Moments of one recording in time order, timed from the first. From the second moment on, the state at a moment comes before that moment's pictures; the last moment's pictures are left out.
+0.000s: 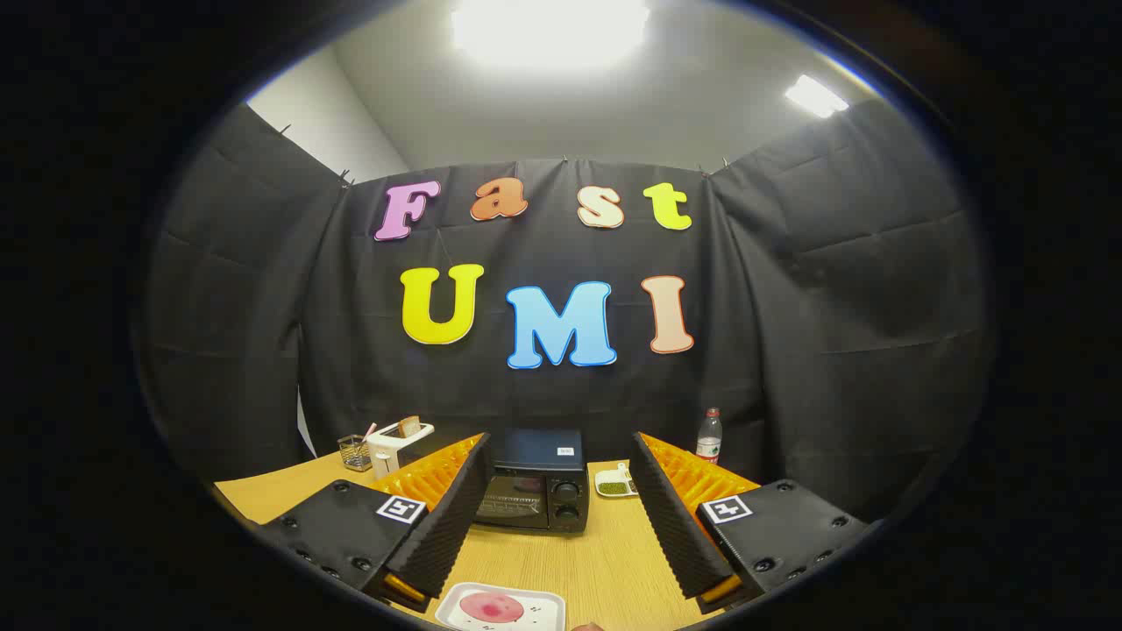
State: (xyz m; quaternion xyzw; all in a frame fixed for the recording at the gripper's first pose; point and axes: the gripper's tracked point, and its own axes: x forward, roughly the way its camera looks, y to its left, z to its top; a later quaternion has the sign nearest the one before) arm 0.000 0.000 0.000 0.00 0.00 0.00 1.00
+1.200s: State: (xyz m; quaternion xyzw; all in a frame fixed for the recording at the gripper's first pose) arm 0.044 0.048 0.006 0.01 0.00 0.02 1.00
